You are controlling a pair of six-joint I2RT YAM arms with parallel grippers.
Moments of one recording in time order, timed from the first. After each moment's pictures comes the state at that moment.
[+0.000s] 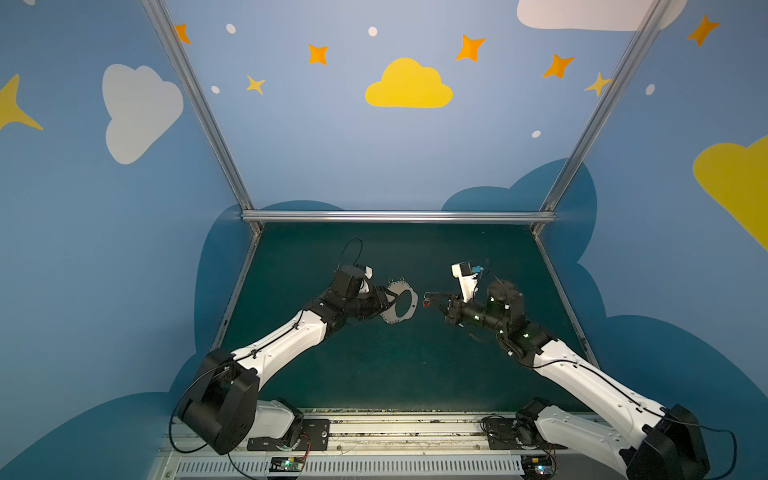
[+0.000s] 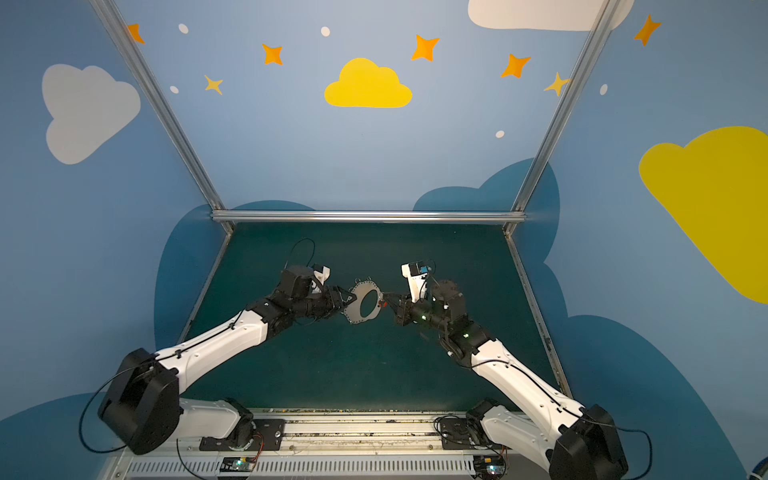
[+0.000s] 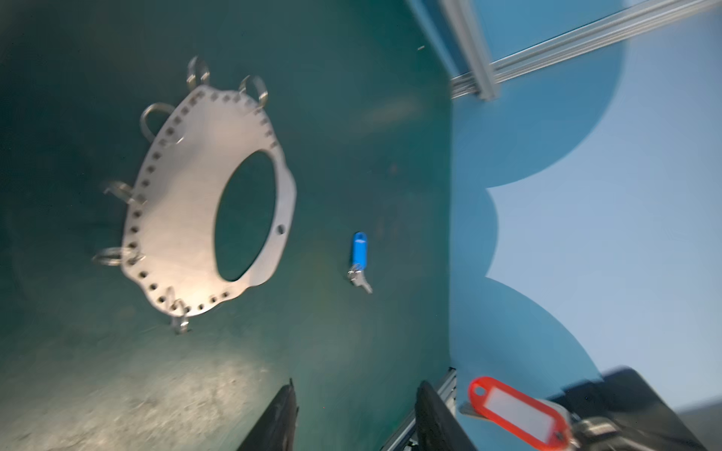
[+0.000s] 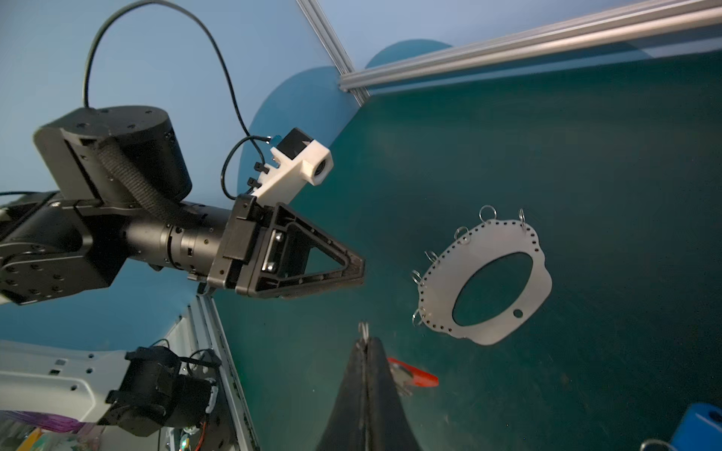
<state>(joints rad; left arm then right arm) -0.53 1.39 0.84 -0.11 0.40 -0.98 0.66 1.04 0.68 0.03 -0.30 0.40</state>
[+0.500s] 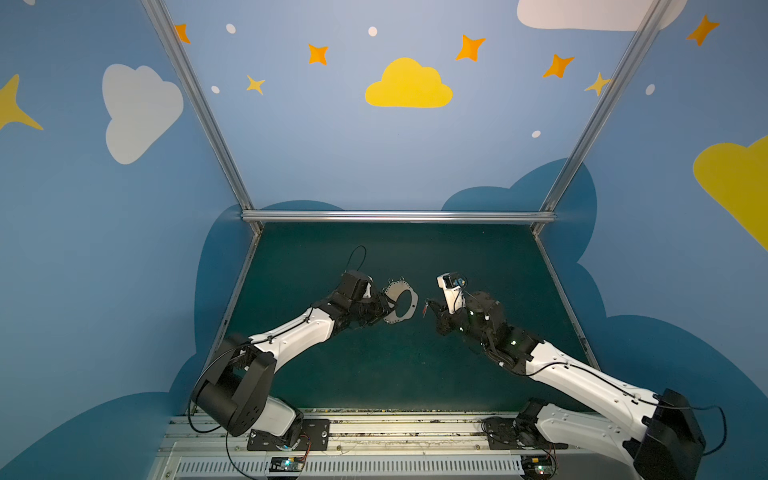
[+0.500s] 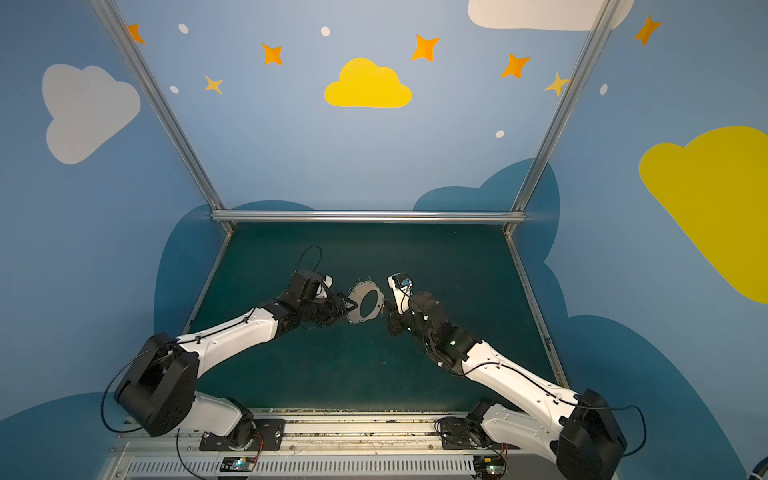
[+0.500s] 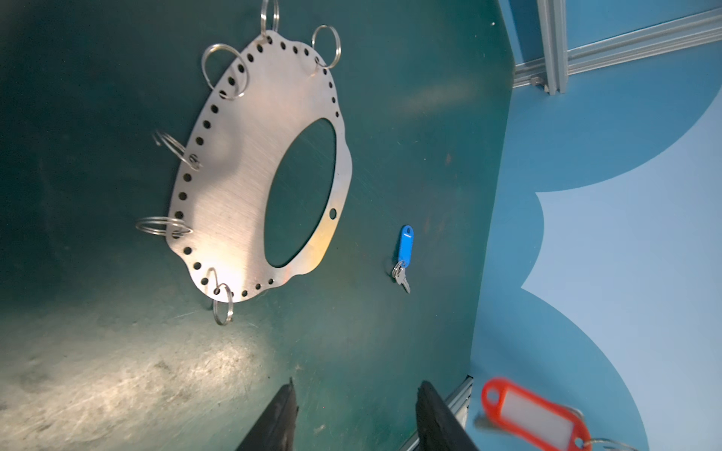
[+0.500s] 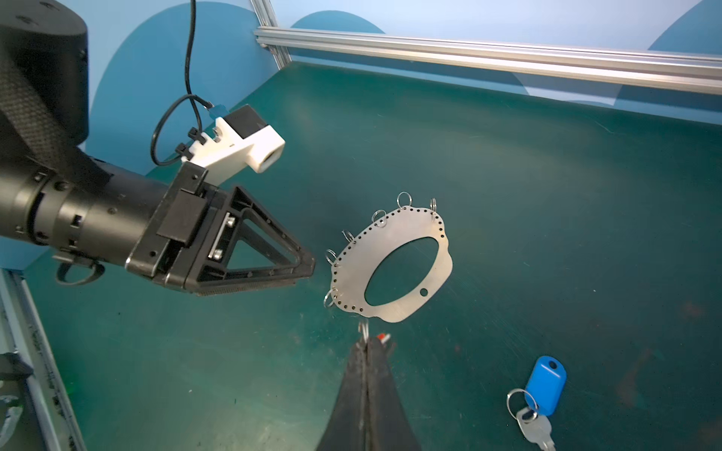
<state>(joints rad) -0.53 1.47 0.83 -0.10 0.38 -1.02 0.82 1.07 0.68 -0.04 0.09 0.21</state>
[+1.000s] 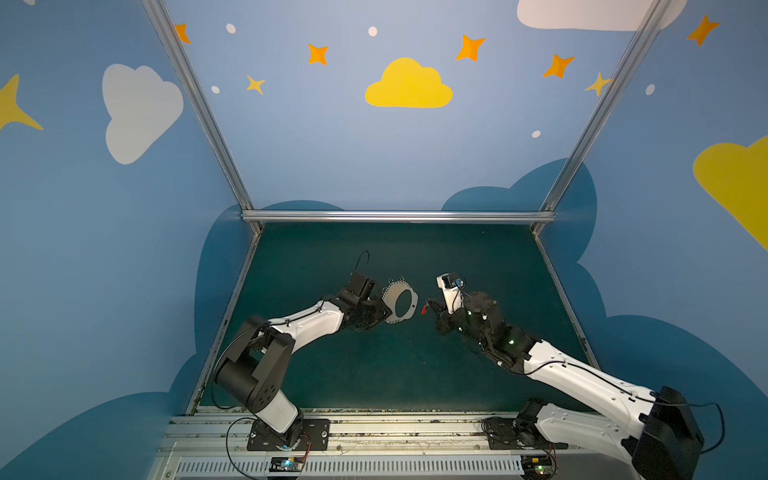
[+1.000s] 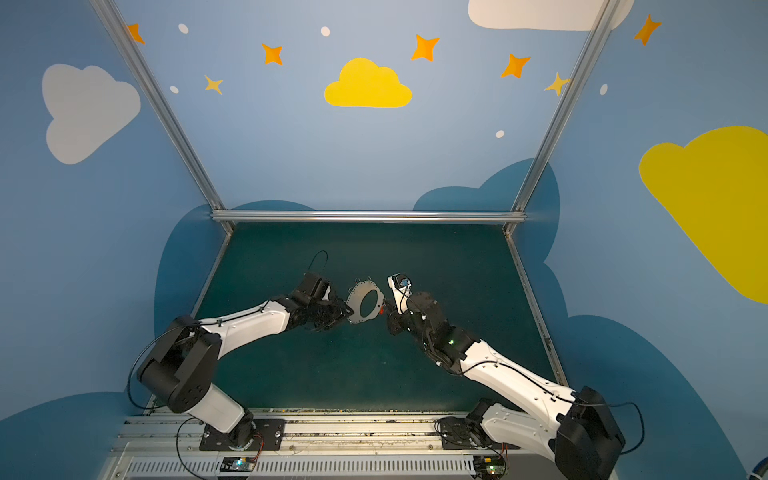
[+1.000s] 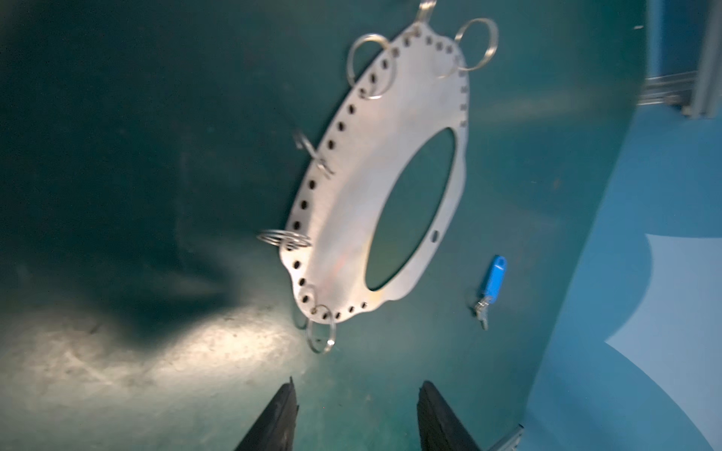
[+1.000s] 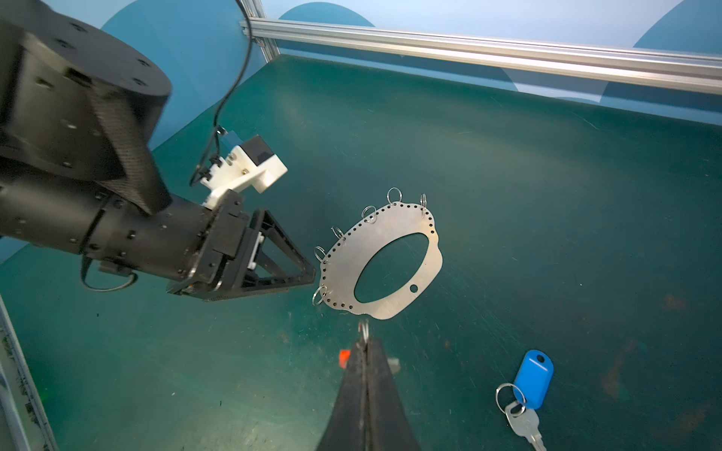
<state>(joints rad) -0.53 1.63 0.90 -0.24 0.27 -1.04 0.83 1.09 0.68 -0.04 0.11 0.22</state>
